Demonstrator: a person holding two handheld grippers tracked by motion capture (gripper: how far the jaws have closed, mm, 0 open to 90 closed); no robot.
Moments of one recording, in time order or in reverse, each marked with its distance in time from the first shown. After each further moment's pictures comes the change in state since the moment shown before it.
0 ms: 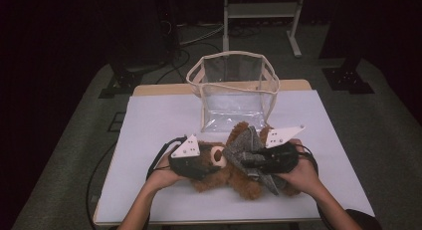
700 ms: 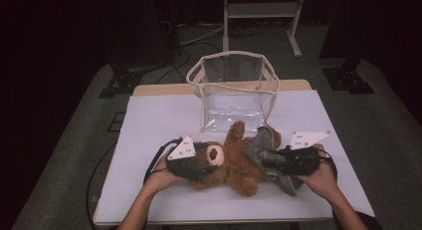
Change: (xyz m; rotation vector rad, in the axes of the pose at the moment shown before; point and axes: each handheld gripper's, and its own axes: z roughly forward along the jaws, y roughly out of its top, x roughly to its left) left arm 0.002 -0.010 0.001 -0.036 0.018 -0.010; right arm -0.021 -0.044 -0.036 -0.063 -0.063 0.068
